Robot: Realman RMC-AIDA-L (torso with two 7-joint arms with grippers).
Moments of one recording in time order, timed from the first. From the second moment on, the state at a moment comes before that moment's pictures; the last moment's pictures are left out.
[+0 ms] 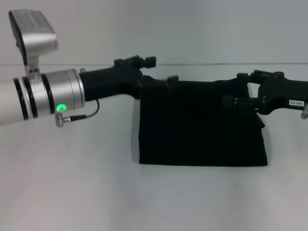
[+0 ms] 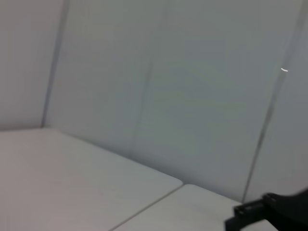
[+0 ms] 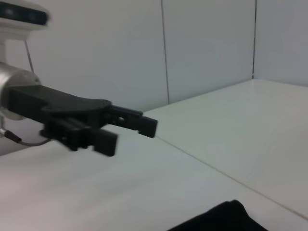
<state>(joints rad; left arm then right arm) -0.71 -2.16 0.67 0.70 1.88 1.36 -1.46 0.62 2.03 -0.70 -0.75 -1.98 -1.41 1.45</state>
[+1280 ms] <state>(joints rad) -0.75 -2.16 0.80 0.79 2.23 1.25 -1.52 0.71 2.03 -0.72 -0.74 -2.16 -1.34 1.56</state>
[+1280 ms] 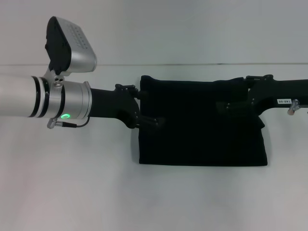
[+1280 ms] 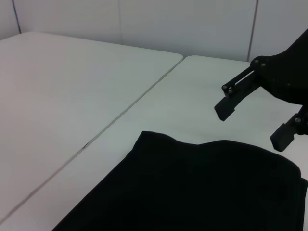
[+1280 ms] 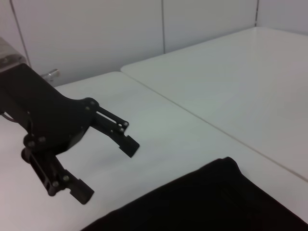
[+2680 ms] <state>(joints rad) -0.74 -2.16 0.80 0.79 2.23 1.25 -1.54 0.69 2.03 -0.71 -0.73 -2.16 -1.30 1.56</state>
